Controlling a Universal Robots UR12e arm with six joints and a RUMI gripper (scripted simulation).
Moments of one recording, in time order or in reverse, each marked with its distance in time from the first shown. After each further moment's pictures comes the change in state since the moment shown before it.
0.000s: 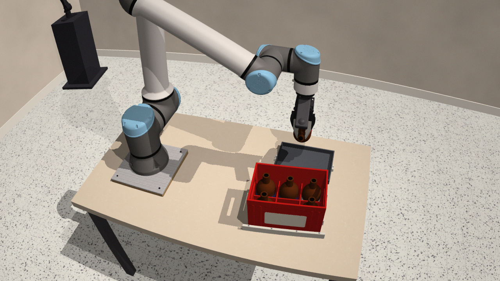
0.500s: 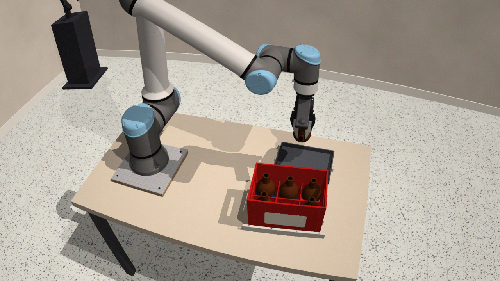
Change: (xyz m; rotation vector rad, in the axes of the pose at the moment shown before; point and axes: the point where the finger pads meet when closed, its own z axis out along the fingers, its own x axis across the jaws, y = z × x) arm 0.000 0.000 0.000 0.000 0.000 -0.017
